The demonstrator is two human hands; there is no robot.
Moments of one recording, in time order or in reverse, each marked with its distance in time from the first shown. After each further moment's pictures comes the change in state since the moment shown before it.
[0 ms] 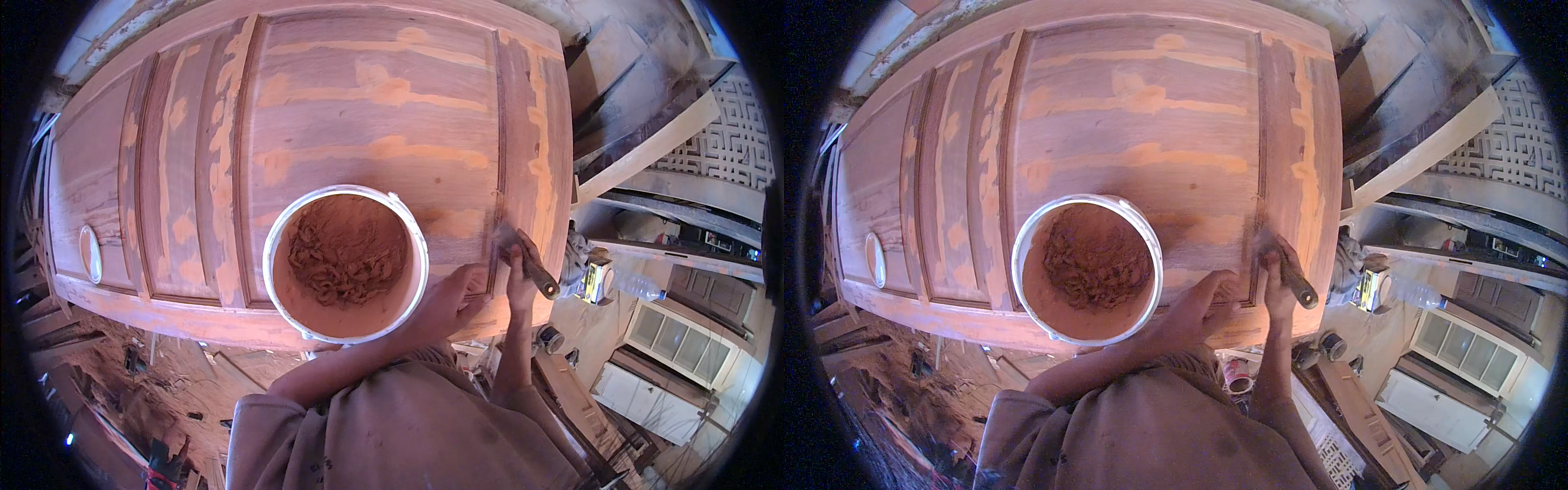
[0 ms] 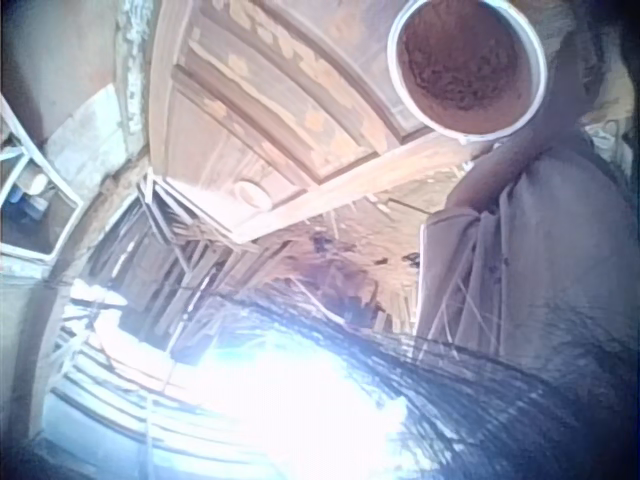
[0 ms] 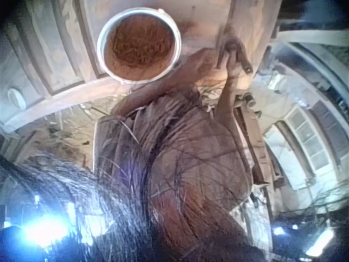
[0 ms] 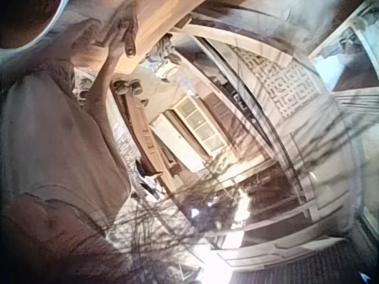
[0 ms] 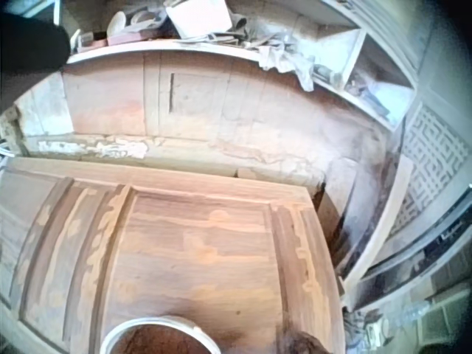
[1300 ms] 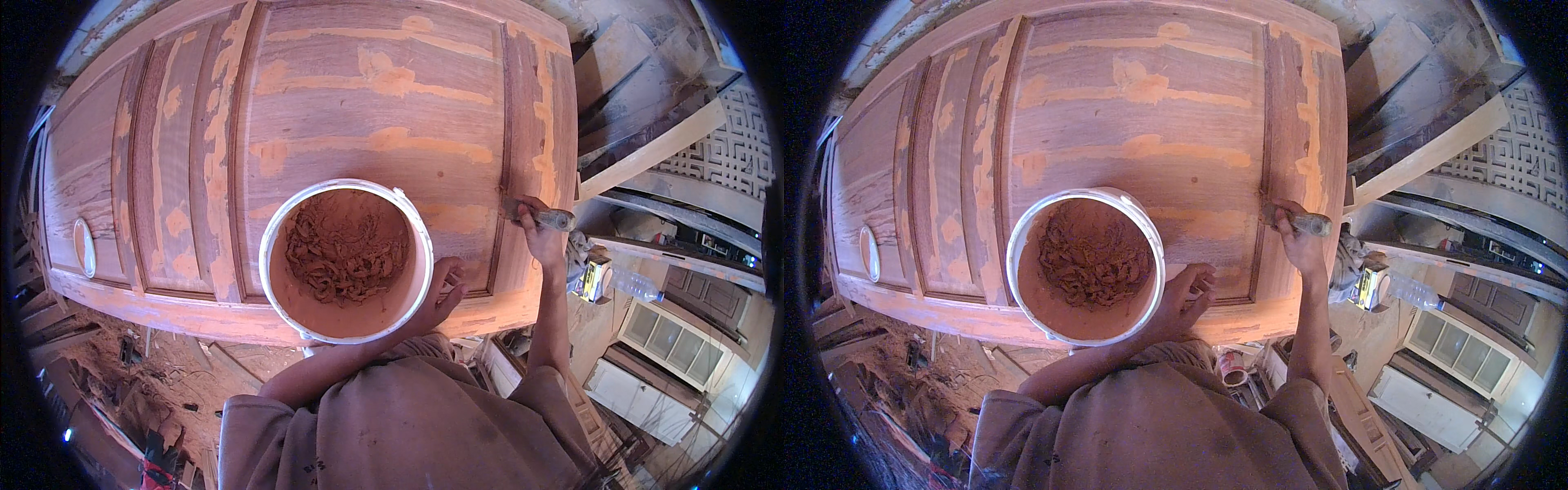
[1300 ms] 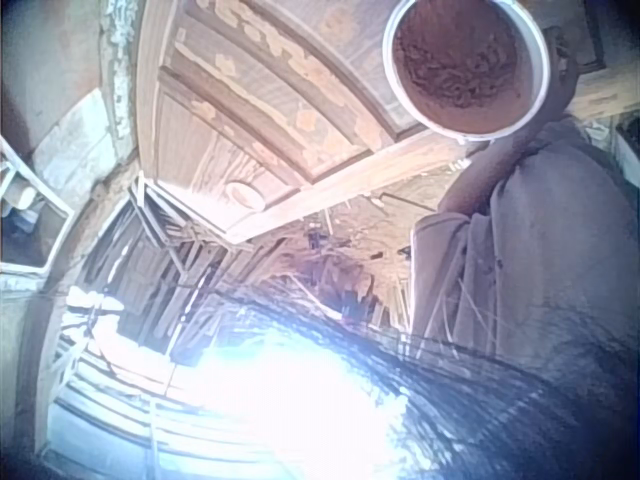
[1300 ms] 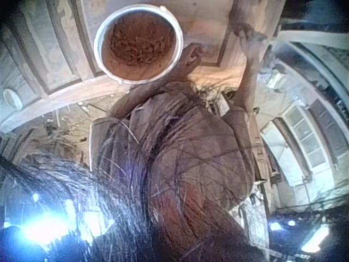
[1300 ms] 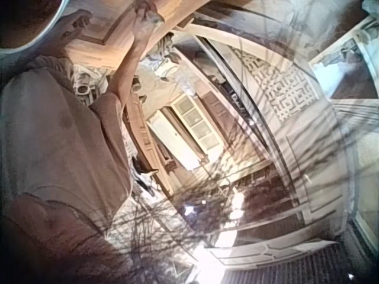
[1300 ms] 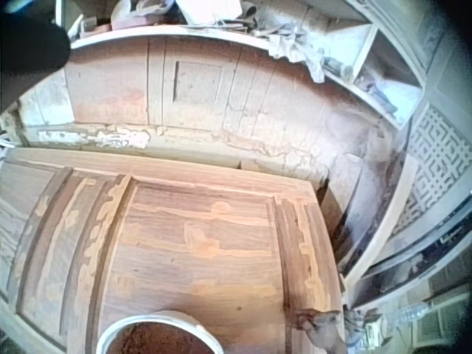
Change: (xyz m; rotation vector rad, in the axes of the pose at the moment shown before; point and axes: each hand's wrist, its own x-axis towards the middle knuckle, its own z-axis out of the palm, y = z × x) left_hand -0.014 -0.022 -0.013 -0.038 0.101 -0.086; right_hand 0.096 0.003 -0.018 -0.185 -0.383 0.060
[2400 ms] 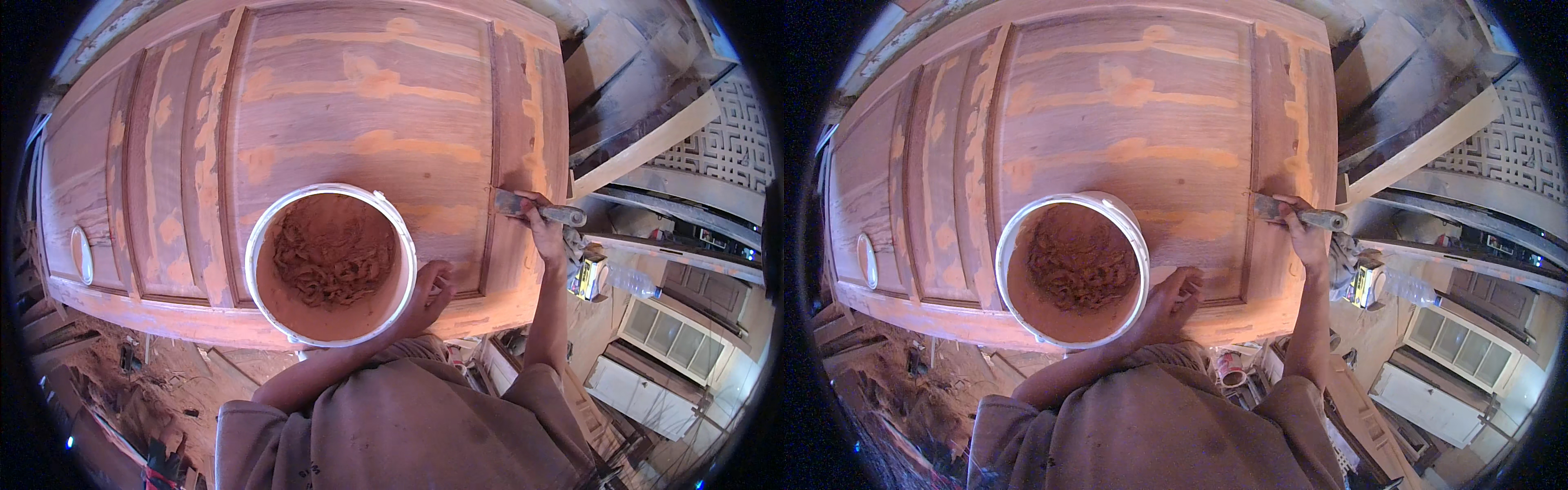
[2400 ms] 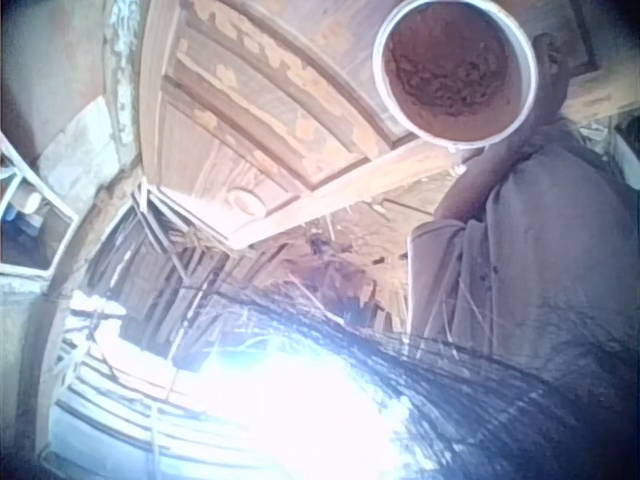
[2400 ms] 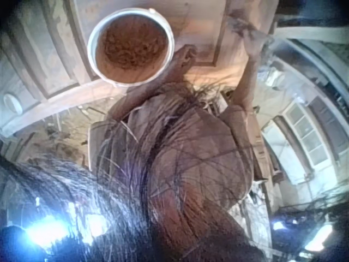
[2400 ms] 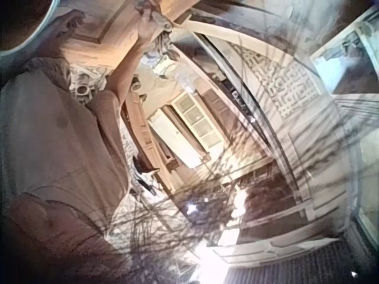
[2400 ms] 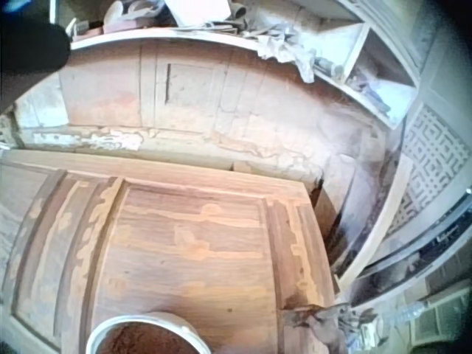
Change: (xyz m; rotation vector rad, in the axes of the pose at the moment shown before) left_hand 0.000 -0.008 0.005 0.036 0.006 -0.051; right_hand 0.007 -0.001 -0.026 0.291 -0.012 0.091
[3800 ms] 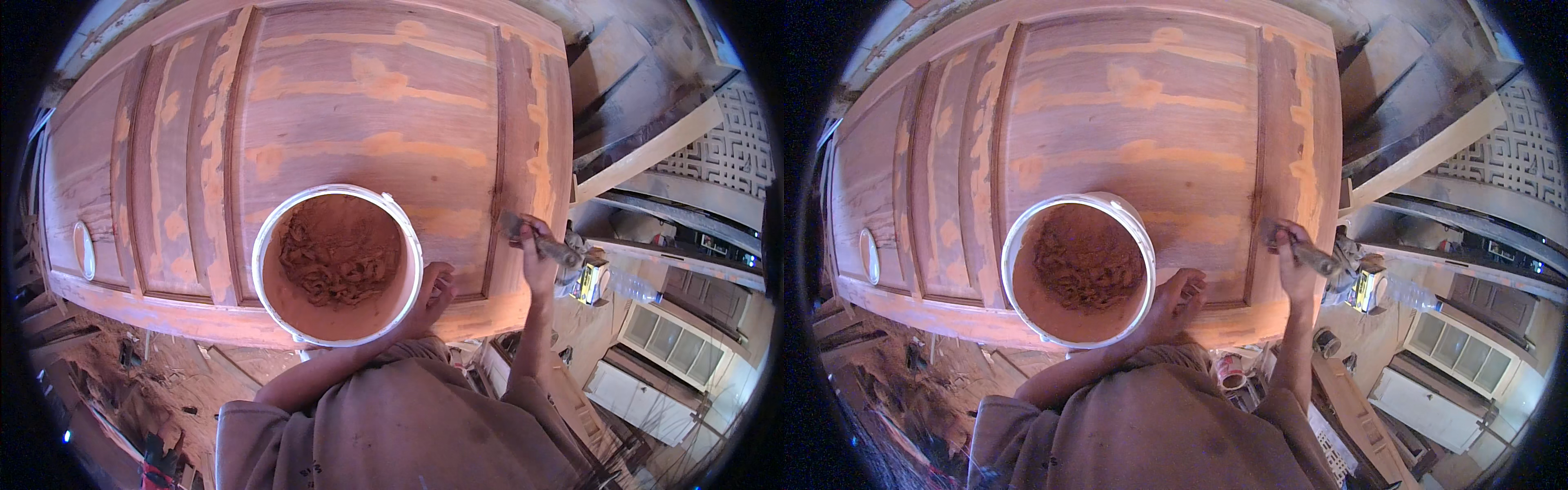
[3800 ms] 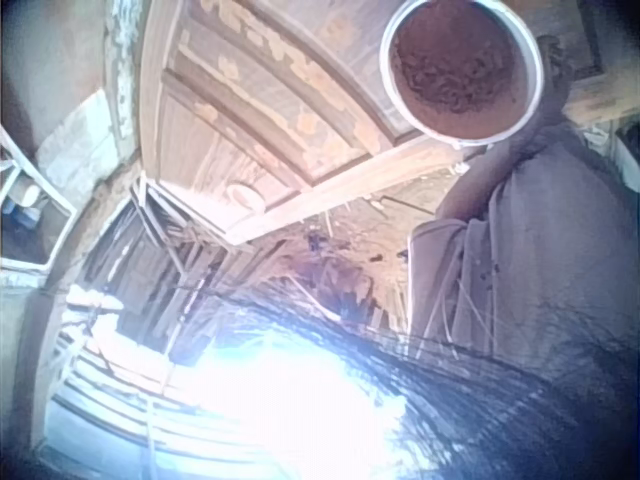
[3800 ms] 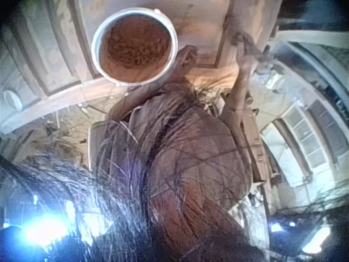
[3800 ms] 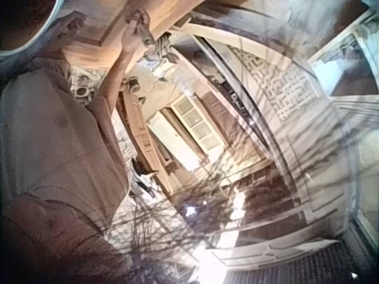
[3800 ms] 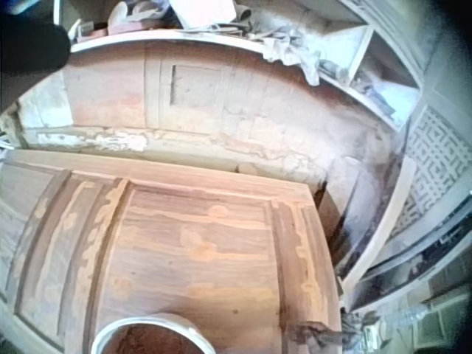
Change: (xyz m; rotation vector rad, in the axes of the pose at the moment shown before) left_hand -0.003 -0.004 -0.004 0.007 0.030 0.043; right_hand -0.051 -0.005 0.042 -0.095 0.217 -0.119
